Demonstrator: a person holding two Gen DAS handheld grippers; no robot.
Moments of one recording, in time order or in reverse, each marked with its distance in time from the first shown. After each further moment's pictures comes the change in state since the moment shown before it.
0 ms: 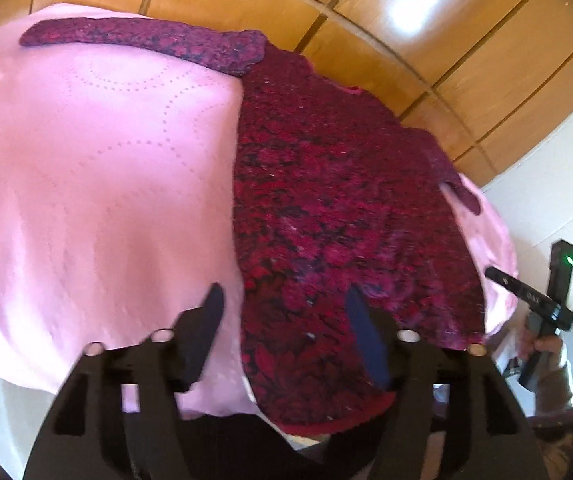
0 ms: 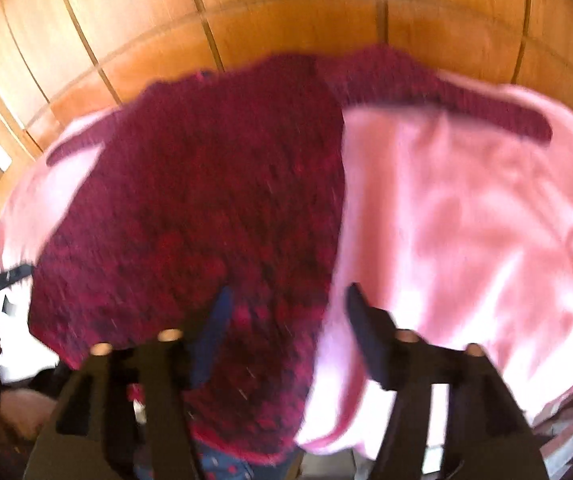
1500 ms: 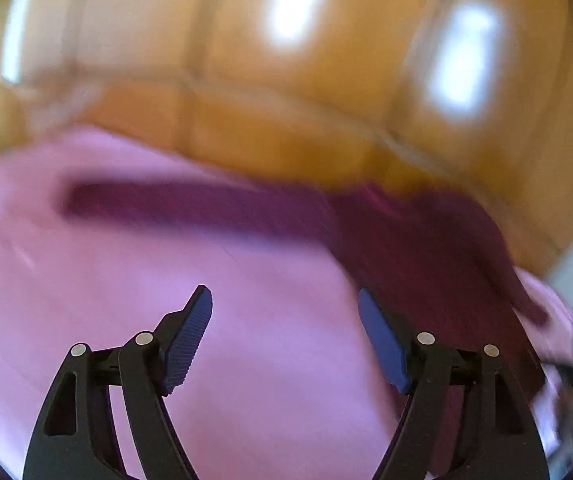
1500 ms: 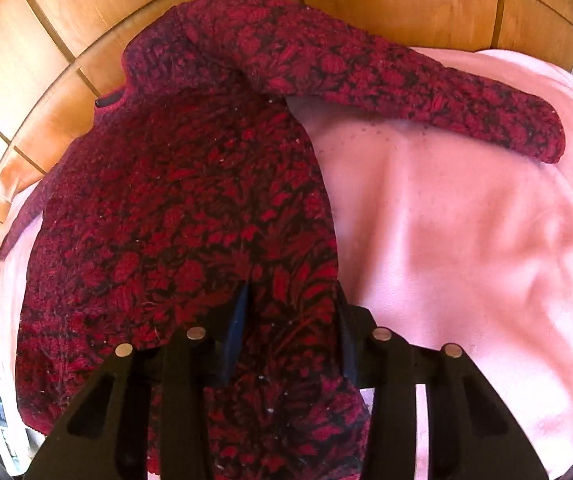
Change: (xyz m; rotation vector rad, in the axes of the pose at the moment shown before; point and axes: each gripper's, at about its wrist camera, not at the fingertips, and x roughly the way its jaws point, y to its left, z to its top) left arm 0.002 -0.009 0.126 0.041 -0.297 0.231; right arm 0.080 -0.132 0.087 0.211 0.095 -0.030
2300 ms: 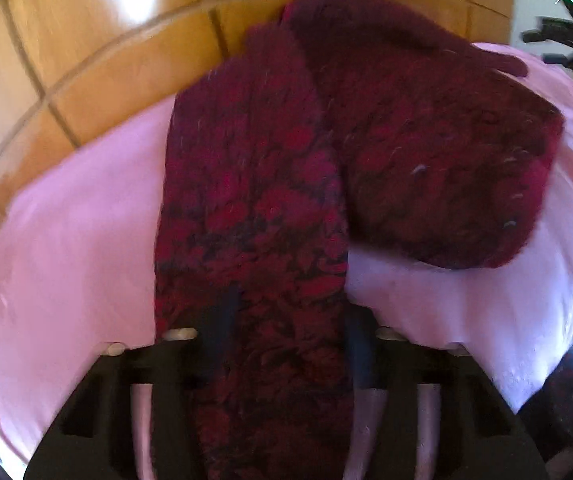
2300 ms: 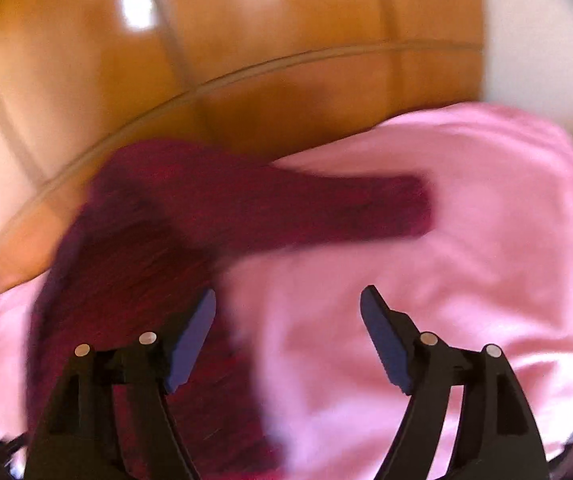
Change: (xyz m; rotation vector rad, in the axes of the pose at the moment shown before) left arm 0.019 -0.096 -0.138 0.556 0.241 0.105; right arm -0.095 -0.026 0.000 0.157 -0.303 -0.068
